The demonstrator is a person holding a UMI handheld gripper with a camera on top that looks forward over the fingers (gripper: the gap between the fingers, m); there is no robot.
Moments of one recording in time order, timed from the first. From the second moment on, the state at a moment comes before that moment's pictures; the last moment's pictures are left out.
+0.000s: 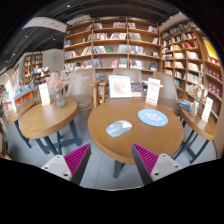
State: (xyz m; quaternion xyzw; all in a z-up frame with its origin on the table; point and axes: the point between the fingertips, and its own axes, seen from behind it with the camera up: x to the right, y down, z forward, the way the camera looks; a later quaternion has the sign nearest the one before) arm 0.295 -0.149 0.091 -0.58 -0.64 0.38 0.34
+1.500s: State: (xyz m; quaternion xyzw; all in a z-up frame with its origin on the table) arm 0.056 -0.161 -0.004 -0.61 -0.65 0.32 0.31
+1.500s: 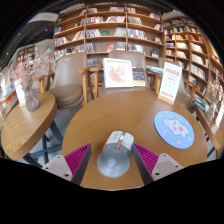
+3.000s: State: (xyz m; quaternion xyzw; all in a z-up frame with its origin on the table) arm -0.051 0.092 -0.009 -0.64 -0.63 0.32 0.31
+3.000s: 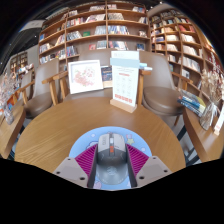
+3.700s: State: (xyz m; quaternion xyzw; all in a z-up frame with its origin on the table) arm 0.206 0.077 0.118 -0.65 -0.59 0.30 0.37
